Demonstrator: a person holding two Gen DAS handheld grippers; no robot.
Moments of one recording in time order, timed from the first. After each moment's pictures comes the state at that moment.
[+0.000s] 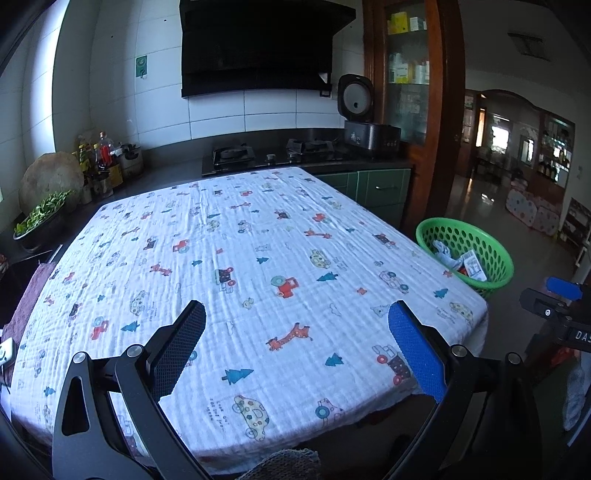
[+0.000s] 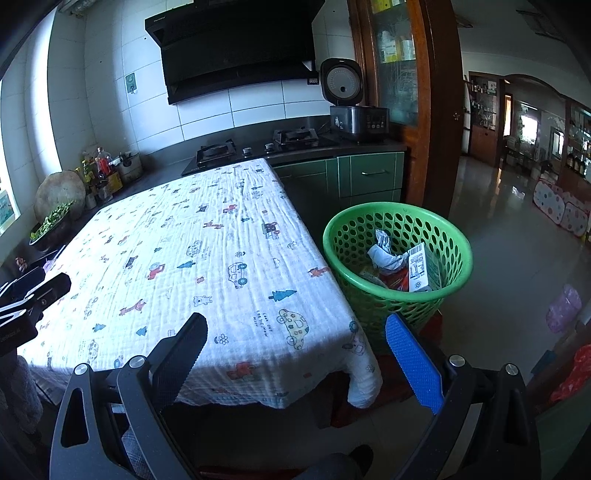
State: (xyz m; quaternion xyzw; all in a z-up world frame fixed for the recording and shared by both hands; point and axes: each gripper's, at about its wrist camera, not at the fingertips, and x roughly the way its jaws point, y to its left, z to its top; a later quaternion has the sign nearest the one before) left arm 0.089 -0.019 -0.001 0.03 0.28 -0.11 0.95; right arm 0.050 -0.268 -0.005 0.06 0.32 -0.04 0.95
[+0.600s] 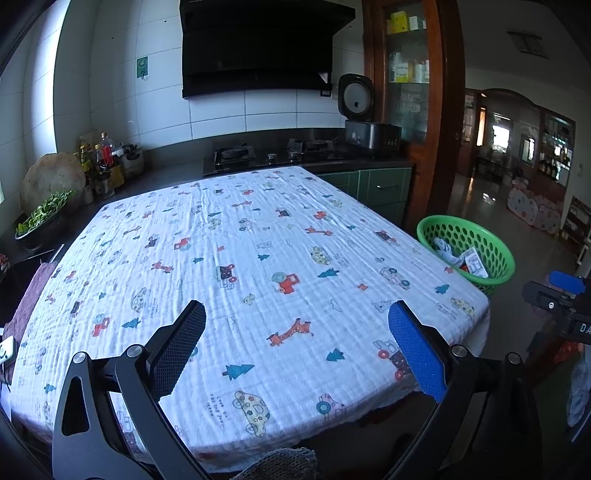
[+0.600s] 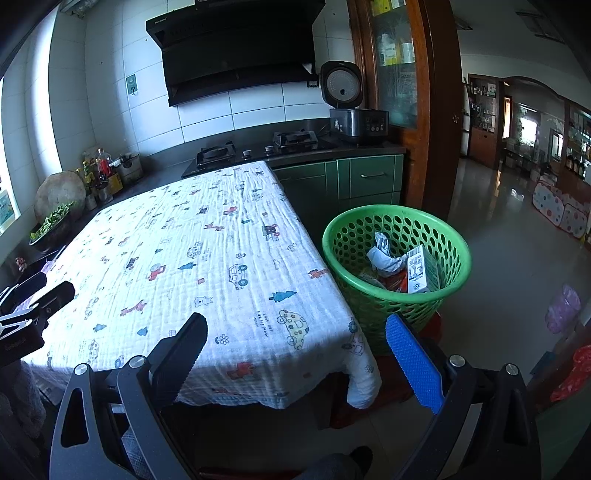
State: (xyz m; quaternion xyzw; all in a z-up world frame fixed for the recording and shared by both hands) left arm 0.086 -0.017 -0.002 0.04 0.27 -0.11 0.96; right arm 0.047 -0.267 -0.003 0.06 0.31 -0.04 0.95
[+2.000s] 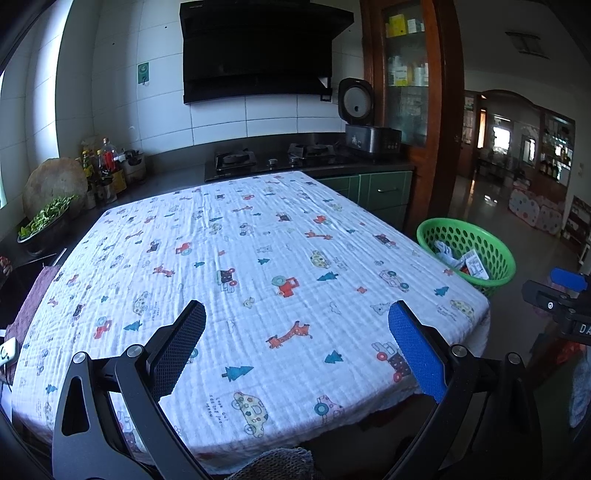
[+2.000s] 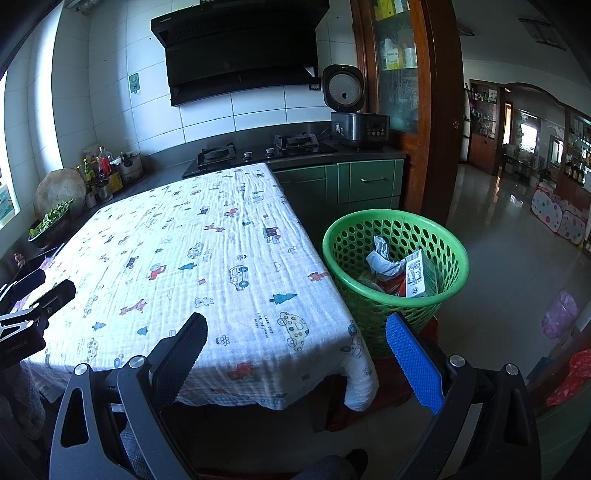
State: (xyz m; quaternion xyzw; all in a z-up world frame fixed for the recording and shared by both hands) left arm 0.082 -0.019 -0.001 0.04 0.26 -0.11 0.96; right arm 0.045 -0.264 0.000 0.05 0.31 -0.05 0.95
